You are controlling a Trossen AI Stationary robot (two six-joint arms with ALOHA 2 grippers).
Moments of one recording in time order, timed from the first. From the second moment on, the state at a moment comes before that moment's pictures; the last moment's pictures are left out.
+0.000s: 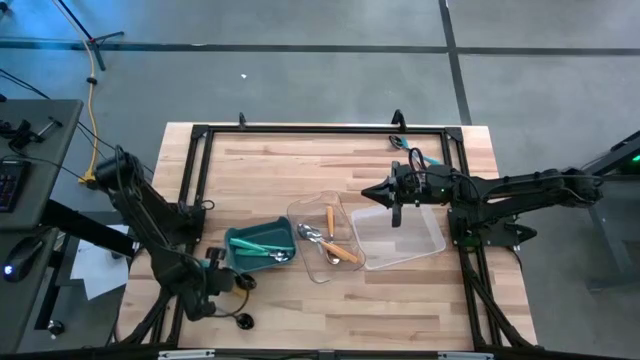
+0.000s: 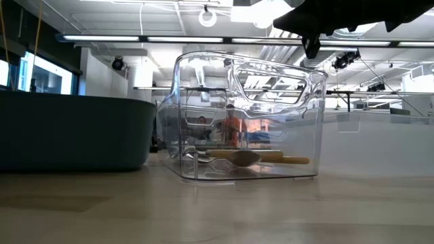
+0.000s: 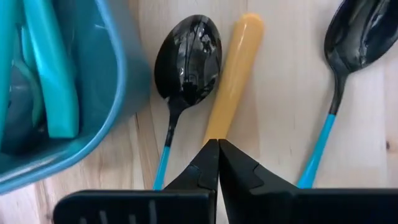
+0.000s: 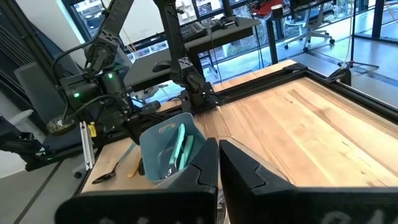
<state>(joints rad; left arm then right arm) -1.03 1.42 0.77 -0.76 -0.25 -0.89 -0.03 0.97 0.54 0.31 0.02 0.31</state>
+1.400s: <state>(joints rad) -1.04 1.52 0.82 -0.74 -0.23 -0.88 -0.03 0.97 0.54 0.28 0.02 0.31</state>
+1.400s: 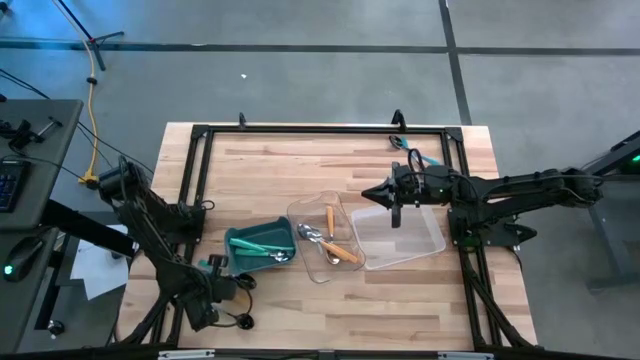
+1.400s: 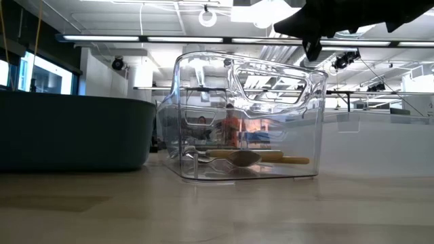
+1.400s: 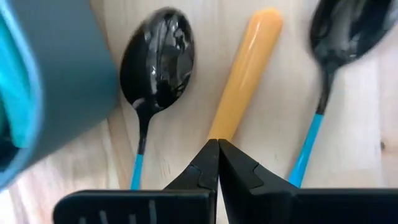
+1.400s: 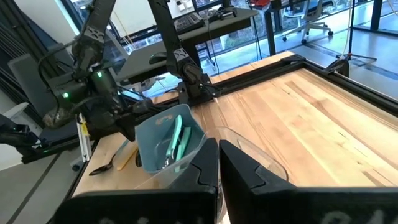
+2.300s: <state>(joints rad) -1.04 1.56 0.83 -0.70 -0.34 -0.76 -0.03 0.97 0.54 0.27 0.02 0.31</state>
